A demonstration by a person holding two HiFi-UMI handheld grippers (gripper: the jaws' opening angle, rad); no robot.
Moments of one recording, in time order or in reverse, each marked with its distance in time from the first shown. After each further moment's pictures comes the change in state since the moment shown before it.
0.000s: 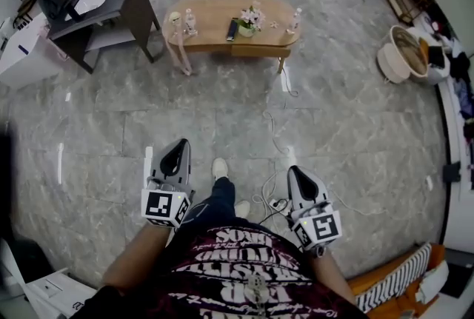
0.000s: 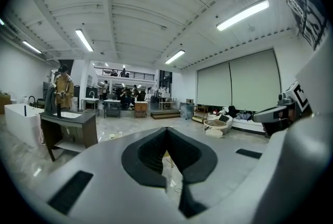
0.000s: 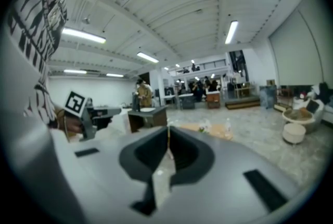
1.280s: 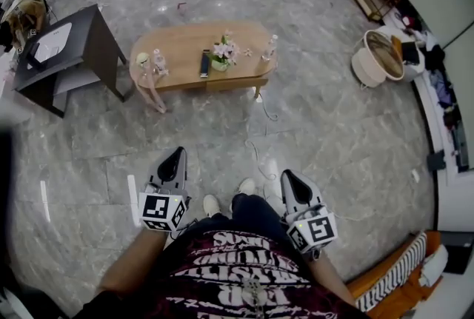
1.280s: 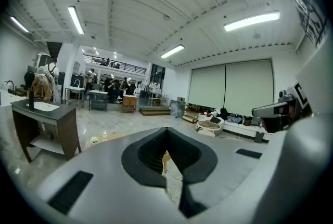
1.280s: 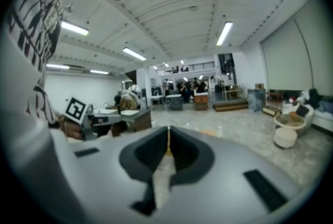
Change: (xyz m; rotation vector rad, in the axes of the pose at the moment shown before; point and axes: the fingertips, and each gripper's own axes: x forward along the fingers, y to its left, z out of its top) left arm 0.197 0.085 0.013 -0.062 0.044 -0.151; right arm 0.157 -0.066 0.064 0.006 0.006 -0.153
